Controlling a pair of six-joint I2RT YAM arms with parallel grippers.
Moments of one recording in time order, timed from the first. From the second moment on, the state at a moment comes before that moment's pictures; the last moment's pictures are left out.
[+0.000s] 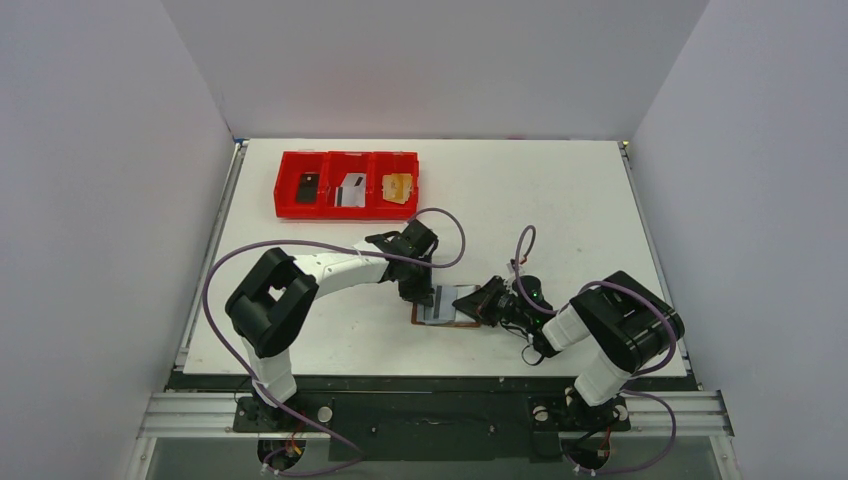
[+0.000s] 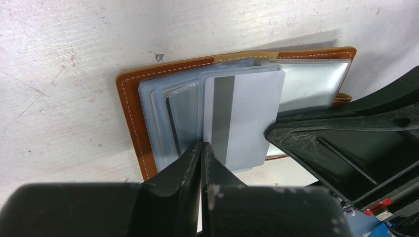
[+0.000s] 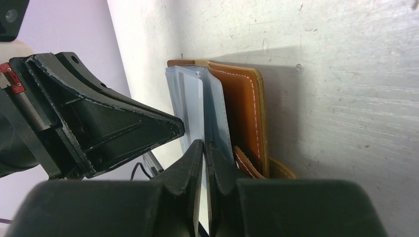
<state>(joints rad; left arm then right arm) -0.79 1.83 1.15 -0.47 0.12 -0.78 0.52 1.63 0.21 0.93 -0.34 1.24</state>
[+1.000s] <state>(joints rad) -0.78 1.84 1.15 -0.47 0.12 -0.79 0.47 1.42 0.23 0.60 -0.31 1.08</state>
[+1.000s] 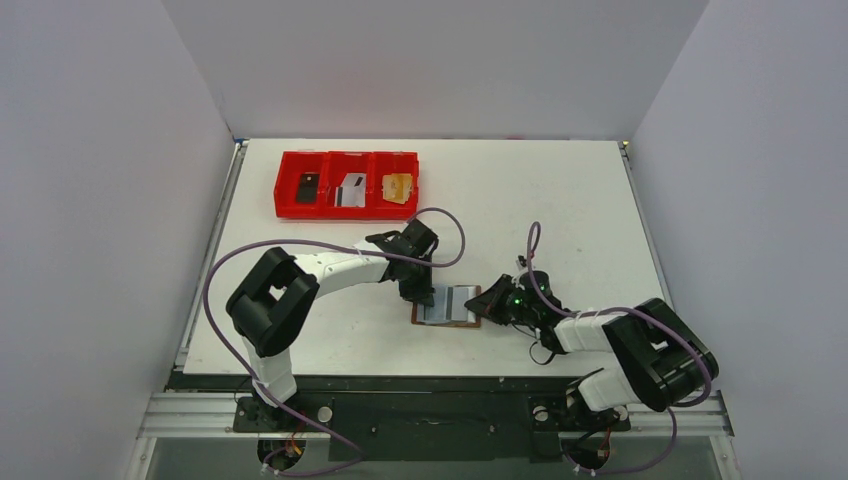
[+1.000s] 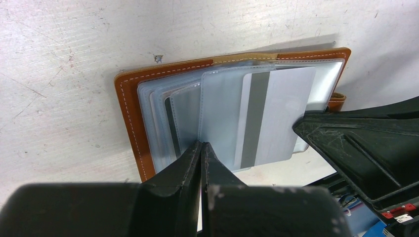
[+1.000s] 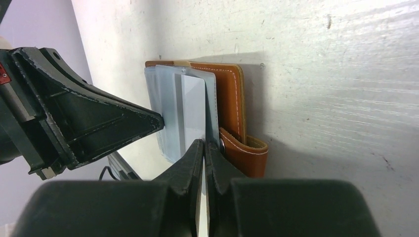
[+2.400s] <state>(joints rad) -0.78 1.86 1.27 -0.61 0.02 -0.72 0.40 1.16 0.38 0.20 -0.33 0.94</state>
